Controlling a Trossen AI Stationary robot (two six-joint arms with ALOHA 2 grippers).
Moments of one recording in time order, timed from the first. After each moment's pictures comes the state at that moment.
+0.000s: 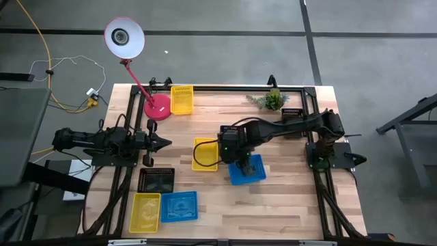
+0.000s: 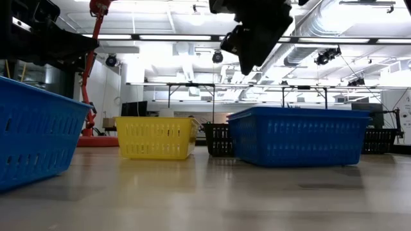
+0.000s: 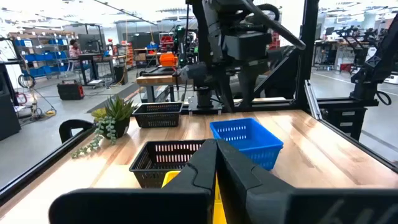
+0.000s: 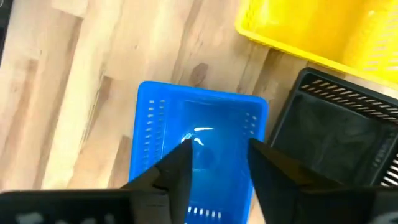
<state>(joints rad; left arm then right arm) 0.01 0.00 0.01 0.03 -0.12 0.06 0.10 1.88 1.67 -1.12 -0.18 -0.23</state>
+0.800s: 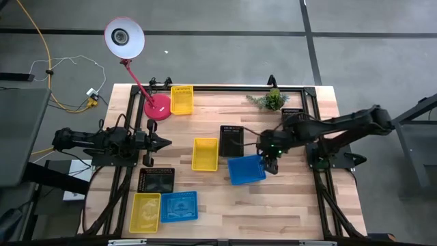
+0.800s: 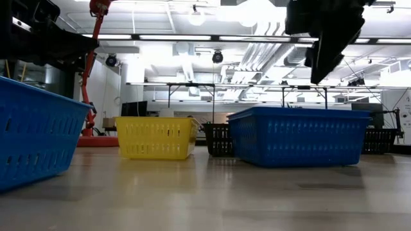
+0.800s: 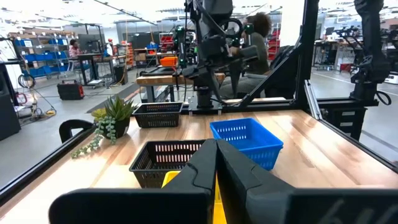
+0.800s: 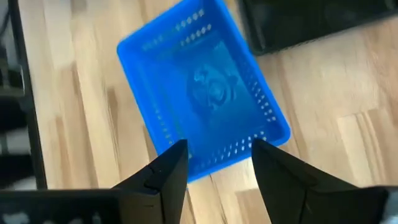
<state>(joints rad) 0.01 0.00 0.01 0.03 -0.12 0.06 0.12 1.24 0.91 -0.72 -0.11 0.46</state>
